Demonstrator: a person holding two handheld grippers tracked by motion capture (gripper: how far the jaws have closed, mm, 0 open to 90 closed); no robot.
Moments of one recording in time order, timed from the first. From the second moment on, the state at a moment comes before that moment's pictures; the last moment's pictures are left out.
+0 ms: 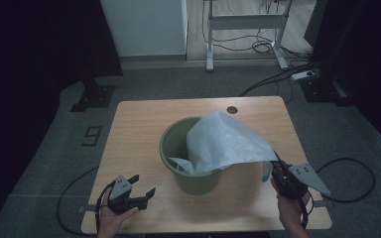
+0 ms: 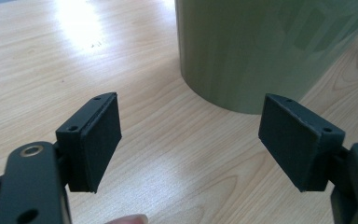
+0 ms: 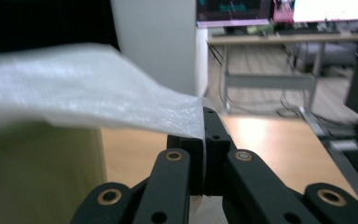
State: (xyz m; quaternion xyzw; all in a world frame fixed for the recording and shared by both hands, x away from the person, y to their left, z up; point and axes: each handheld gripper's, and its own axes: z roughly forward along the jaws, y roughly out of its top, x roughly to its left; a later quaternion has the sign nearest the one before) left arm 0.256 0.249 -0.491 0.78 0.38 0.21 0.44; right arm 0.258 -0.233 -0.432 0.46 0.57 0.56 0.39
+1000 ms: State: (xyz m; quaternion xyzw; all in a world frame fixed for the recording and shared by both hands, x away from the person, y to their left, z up) left arm 0.223 0.228 -0.419 0.74 0.36 0.27 0.49; right arm 0.272 -0.133 -0.374 0.32 0.64 0.64 0.29
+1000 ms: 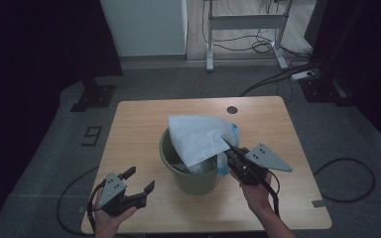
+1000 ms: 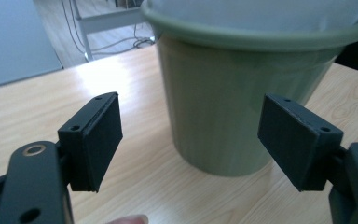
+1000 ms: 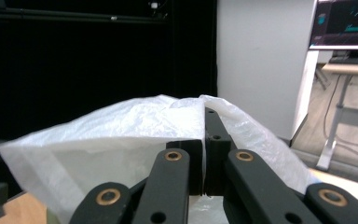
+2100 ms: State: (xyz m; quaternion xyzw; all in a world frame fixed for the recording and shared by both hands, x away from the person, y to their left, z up) left arm 0.244 0.133 -0.359 0.77 0.31 0.29 0.47; right arm 0.274 -0.117 -0.376 0.32 0.68 0.61 0.27
